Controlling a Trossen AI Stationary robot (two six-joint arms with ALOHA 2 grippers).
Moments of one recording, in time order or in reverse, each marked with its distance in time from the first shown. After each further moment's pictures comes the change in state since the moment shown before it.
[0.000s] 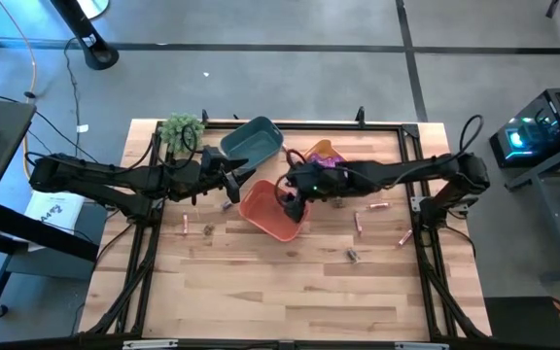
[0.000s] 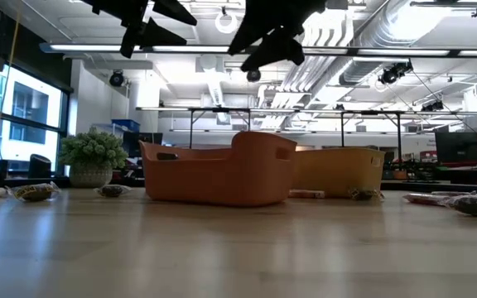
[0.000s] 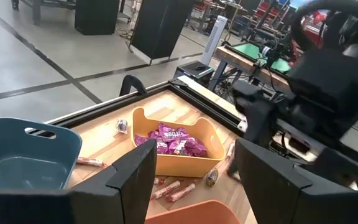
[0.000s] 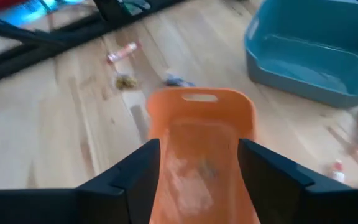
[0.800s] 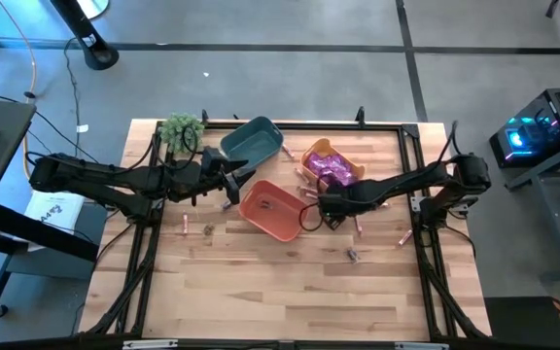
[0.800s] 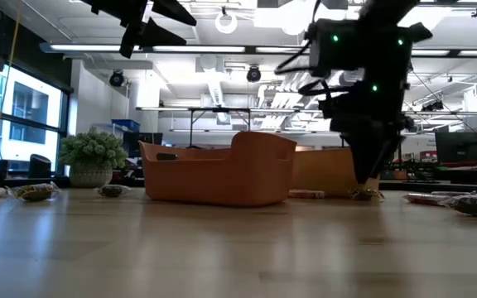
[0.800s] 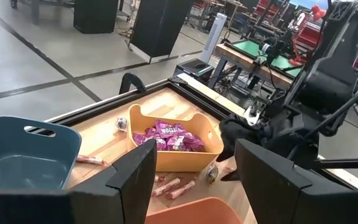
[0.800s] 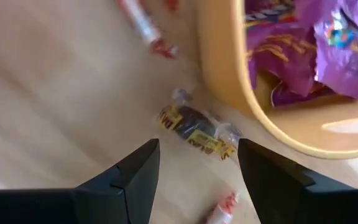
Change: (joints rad) left arm -0.007 0.000 0.000 -0.008 -0.001 0.001; right arm -0.001 -0.006 -0.438 -0.342 0.108 0.422
